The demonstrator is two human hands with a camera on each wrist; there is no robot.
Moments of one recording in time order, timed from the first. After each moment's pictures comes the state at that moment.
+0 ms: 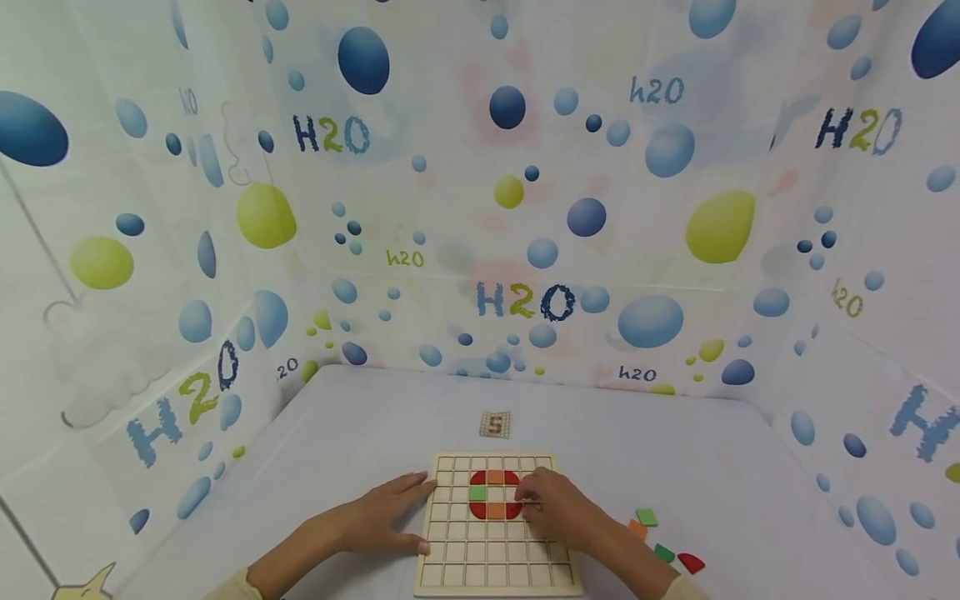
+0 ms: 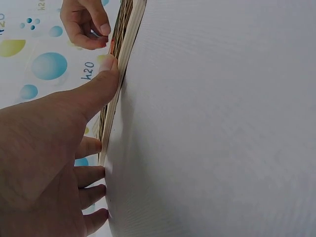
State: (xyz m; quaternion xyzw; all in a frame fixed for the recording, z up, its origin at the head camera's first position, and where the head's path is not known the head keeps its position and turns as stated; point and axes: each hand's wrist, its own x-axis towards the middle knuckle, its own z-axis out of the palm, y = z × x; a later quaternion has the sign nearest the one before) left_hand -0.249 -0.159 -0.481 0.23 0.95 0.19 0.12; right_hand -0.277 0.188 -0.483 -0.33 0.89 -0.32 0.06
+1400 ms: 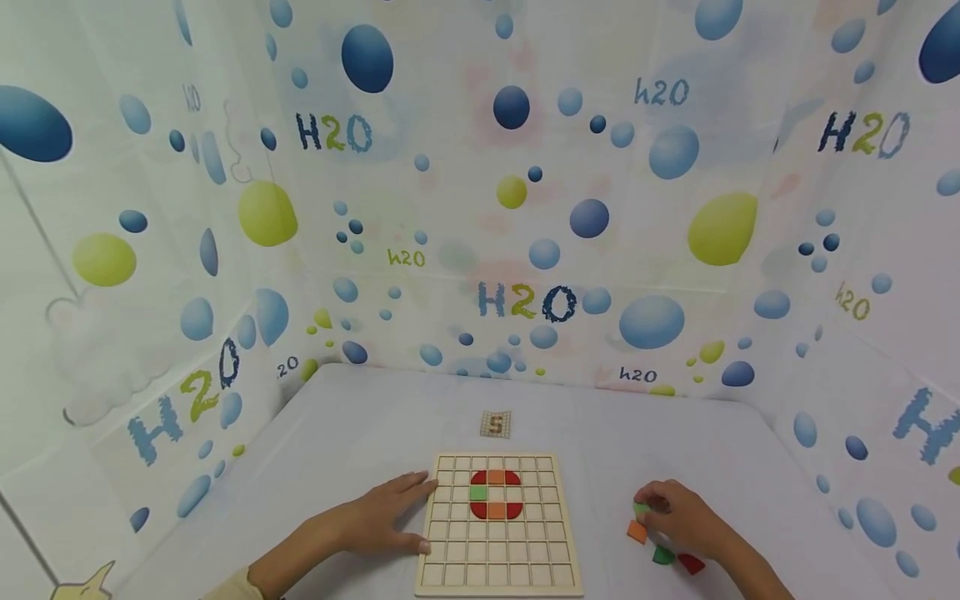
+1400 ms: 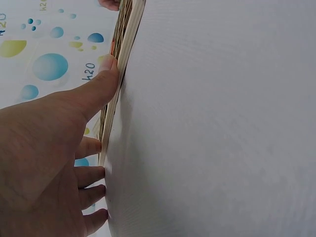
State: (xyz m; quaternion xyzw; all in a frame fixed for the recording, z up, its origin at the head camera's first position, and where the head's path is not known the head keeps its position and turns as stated) left_hand -0.250 -0.161 -0.483 0.24 0.94 0.19 0.12; right_hand -0.279 0.345 -0.487 -0.09 0.93 -0.33 0.12
